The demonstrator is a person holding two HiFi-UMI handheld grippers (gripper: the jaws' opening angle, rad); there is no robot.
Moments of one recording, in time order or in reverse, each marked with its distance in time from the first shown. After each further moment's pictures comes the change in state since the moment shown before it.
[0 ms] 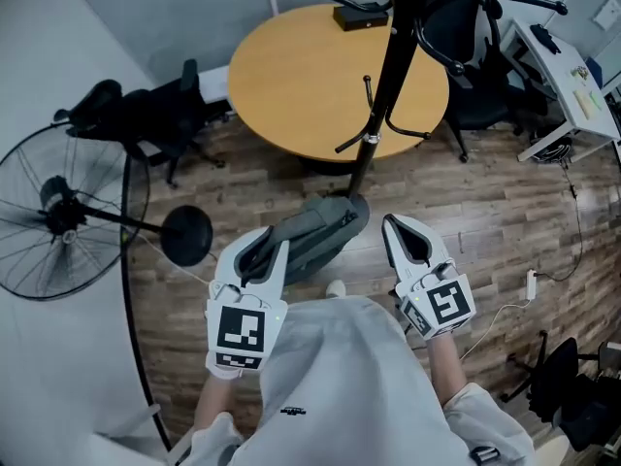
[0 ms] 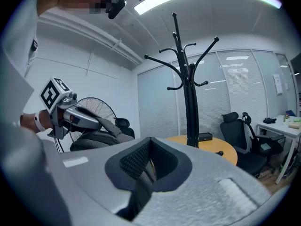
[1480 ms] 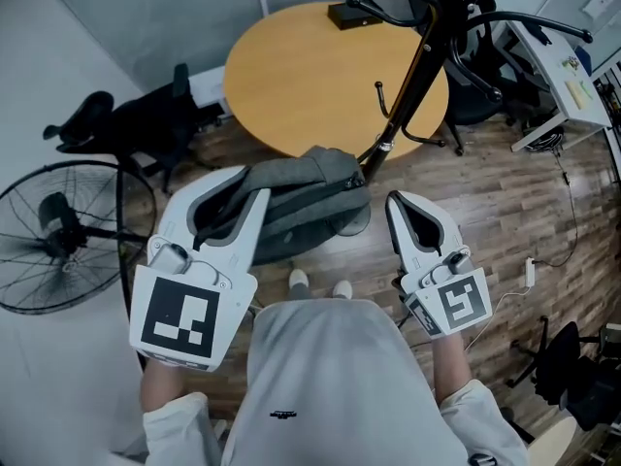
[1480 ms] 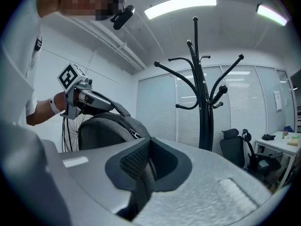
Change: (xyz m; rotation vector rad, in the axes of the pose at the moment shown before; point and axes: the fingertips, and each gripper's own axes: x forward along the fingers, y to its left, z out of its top) left arm -0.004 0.110 0.121 0.146 -0.127 -0.117; right arm 0.068 0.026 0.080 -0.091 -0.087 -0.064
